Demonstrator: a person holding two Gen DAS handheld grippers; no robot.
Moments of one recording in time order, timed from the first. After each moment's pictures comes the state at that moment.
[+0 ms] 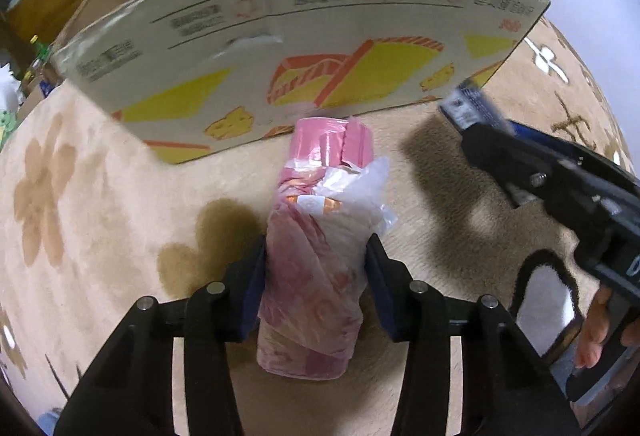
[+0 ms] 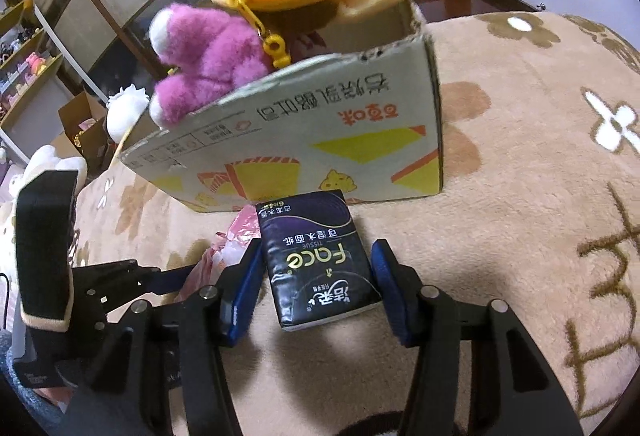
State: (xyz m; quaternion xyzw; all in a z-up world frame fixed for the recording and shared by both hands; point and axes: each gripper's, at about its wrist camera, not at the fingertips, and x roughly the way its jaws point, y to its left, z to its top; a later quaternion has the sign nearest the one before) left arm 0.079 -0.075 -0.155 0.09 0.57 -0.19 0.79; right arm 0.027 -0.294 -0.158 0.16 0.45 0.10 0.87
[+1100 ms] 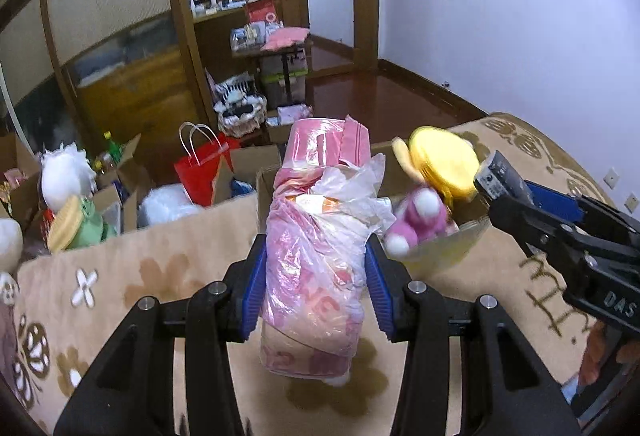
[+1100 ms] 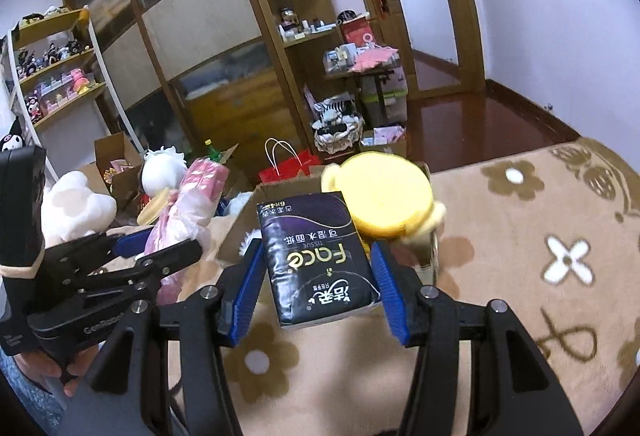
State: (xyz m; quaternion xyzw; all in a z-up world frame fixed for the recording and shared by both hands) left arm 0.078 -0.050 0.026 0.08 0.36 -0.15 0.92; right arm -0.003 -0.280 -0.018 0.11 0.30 0.11 0.94
